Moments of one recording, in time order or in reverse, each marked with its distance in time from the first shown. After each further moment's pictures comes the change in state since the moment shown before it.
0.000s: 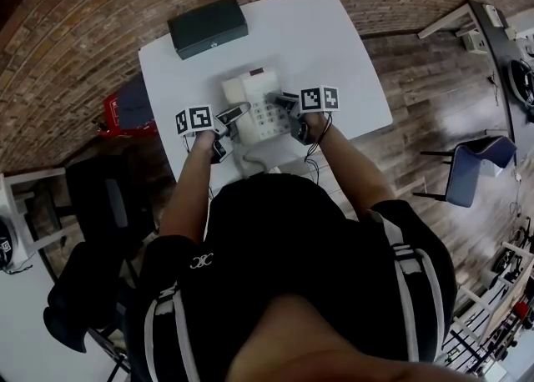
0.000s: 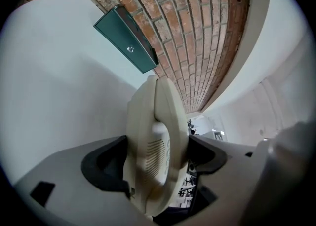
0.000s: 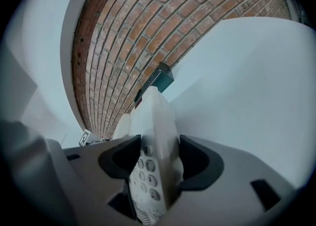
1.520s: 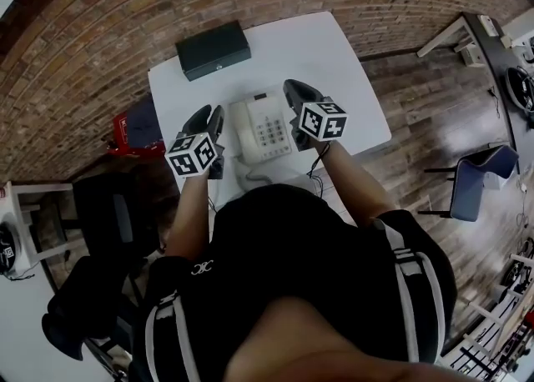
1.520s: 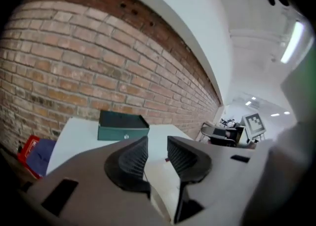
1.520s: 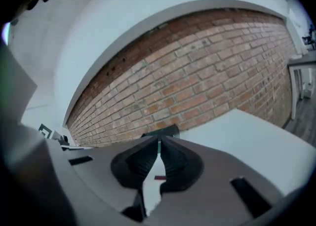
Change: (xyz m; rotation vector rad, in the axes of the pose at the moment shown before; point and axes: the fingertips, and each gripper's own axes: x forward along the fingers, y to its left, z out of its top) left arm -0.102 -0.089 0.072 0.648 -0.474 0.371; right arm -0.082 0.078 0.103 -0.429 -0.516 -0.165
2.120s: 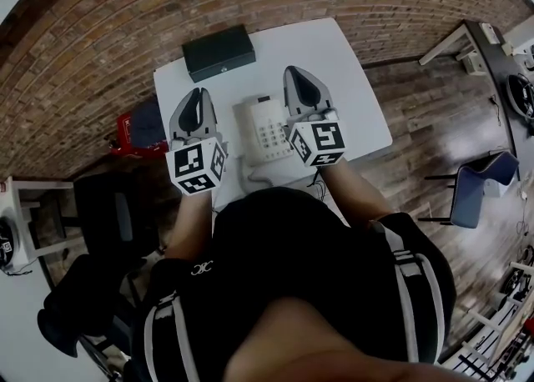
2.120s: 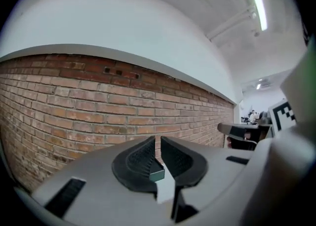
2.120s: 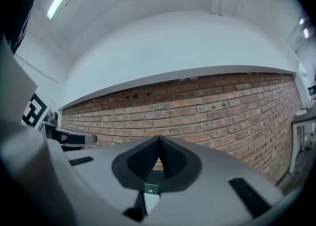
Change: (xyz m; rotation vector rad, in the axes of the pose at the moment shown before) left arm -0.075 -0.051 0.124 0.281 -0.358 0.222; right arm -0.061 0.102 0.117 -0.371 -0.399 -0.066
